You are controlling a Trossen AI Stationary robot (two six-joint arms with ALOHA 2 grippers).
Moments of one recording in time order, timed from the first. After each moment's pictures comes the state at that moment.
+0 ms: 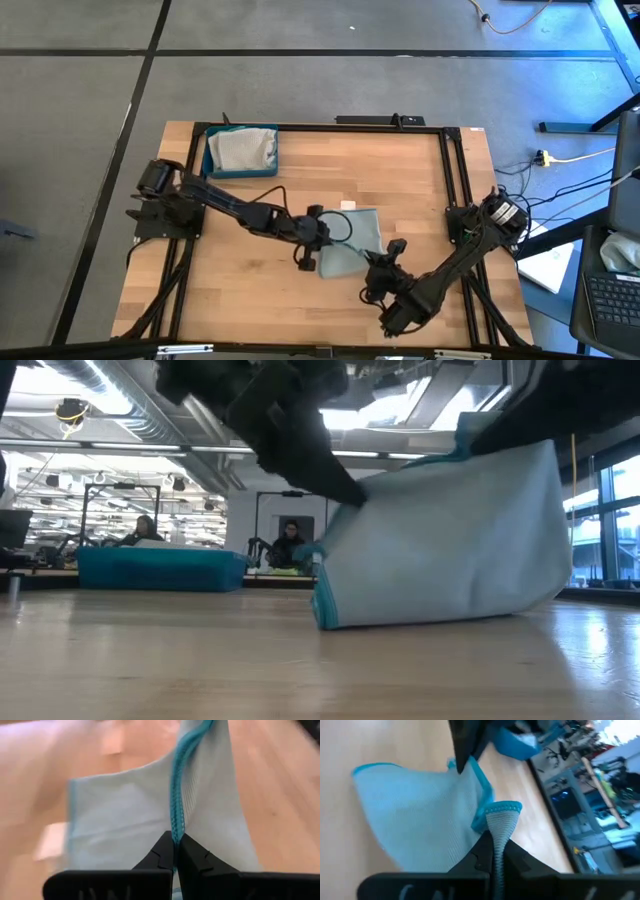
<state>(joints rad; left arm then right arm) -0.20 1.77 1.05 0.06 -0.13 -0.02 0.78 1.90 1.32 -1.04 1.08 0.85</state>
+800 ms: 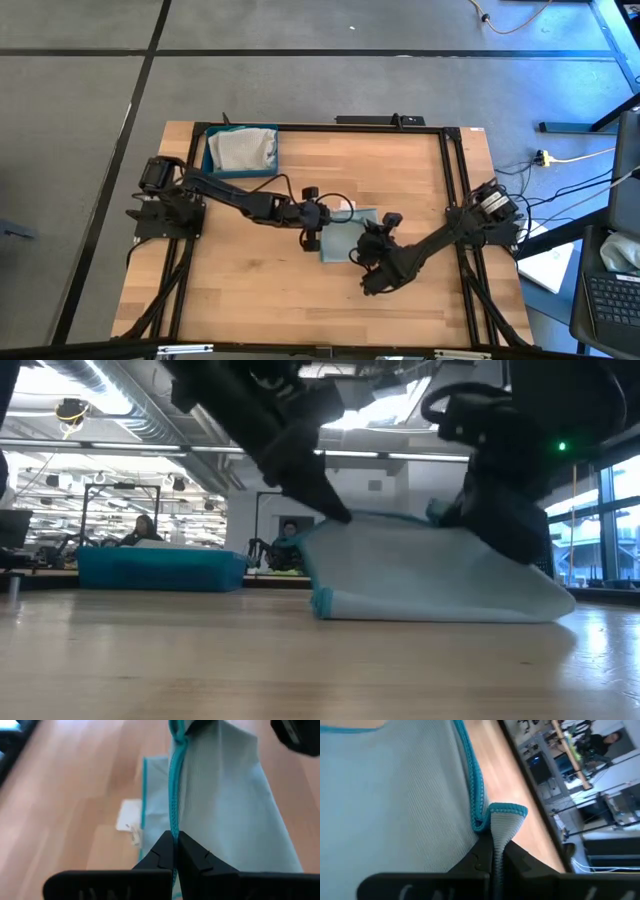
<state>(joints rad) -0.11 1.74 1.05 -0.05 -0.30 0.01 0.55 1.90 1.11 -0.97 1.09 0.90</state>
